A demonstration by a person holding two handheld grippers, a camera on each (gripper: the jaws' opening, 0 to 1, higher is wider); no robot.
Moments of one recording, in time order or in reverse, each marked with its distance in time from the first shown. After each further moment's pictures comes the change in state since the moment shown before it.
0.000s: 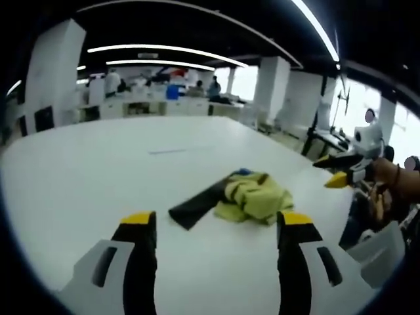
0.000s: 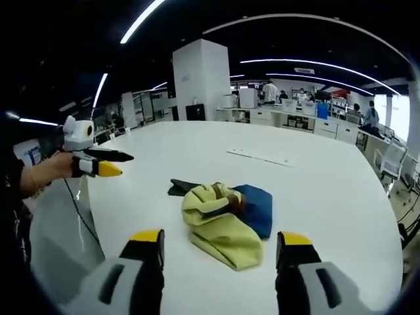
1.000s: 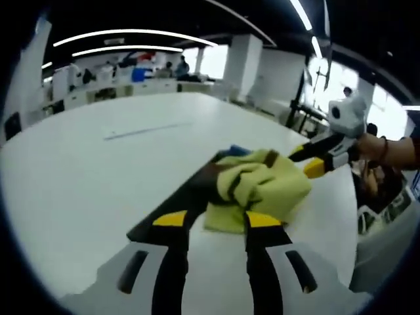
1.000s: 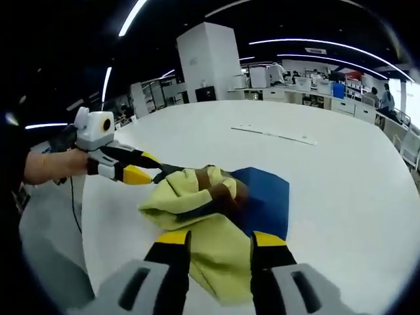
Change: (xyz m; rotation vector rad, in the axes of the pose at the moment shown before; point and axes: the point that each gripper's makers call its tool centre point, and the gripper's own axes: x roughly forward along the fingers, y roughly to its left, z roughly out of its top) left arm 0.118 -0.006 -0.042 0.083 0.160 -0.194; right arm 0.090 -0.022 -0.029 0.033 0.124 0.120
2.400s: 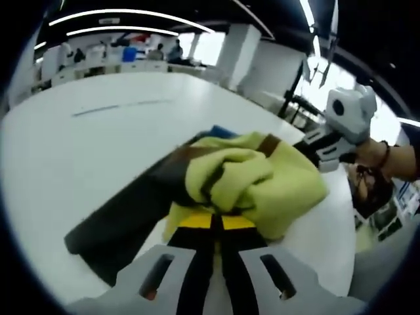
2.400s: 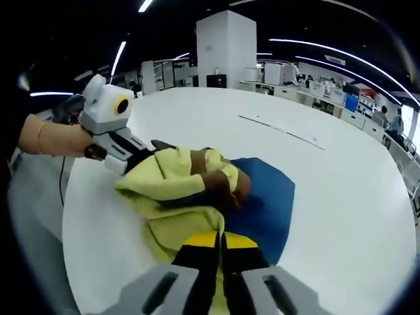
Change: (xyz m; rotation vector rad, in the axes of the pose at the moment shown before) left arm 0.047 -0.032 -0.015 -0.064 0.066 -0.088; right arm 0.013 -0.011 -0.006 -0.157 0.043 -0.045
